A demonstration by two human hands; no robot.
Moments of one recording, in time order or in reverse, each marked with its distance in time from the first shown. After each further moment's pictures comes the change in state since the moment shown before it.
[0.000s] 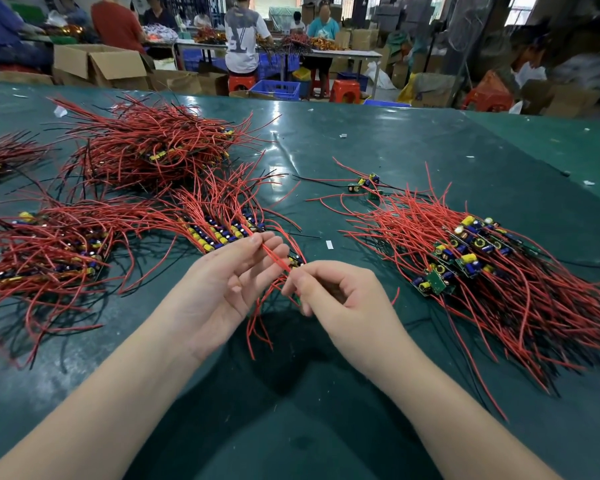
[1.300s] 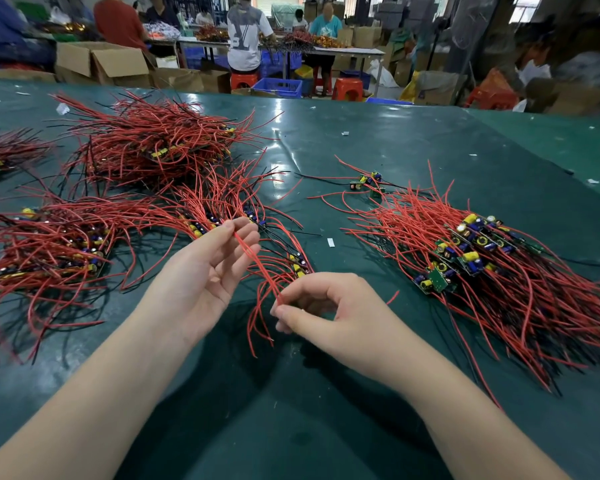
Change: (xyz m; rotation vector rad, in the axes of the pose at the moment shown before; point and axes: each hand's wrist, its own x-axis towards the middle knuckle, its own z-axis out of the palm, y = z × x) left_hand 0.010 0.010 -0.011 -0.009 0.168 0.102; right_hand -0.004 -0.007 -0.006 -0.135 -0.240 0.092
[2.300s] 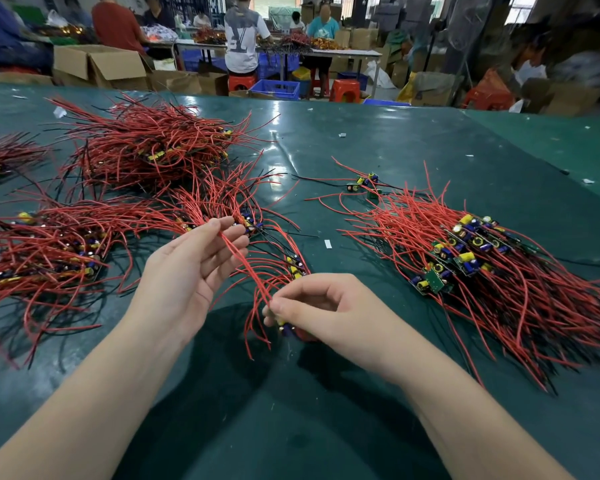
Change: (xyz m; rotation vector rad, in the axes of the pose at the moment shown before) left_hand 0.006 -0.001 -0.009 0.152 0.010 0.166; right_hand 0.000 -0.006 -0.004 0.260 -0.088 0.137
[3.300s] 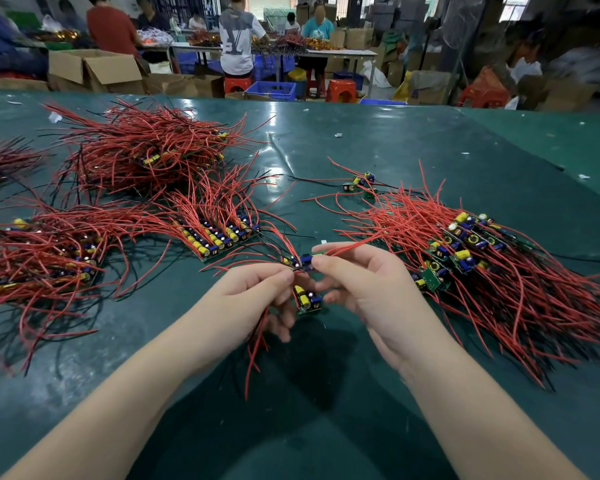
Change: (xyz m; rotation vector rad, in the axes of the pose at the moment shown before) left_hand -0.029 -0.016 0.017 0.526 -0.576 -0.069; right_hand 0.005 -0.002 -0.016 0.326 0.414 -0.019
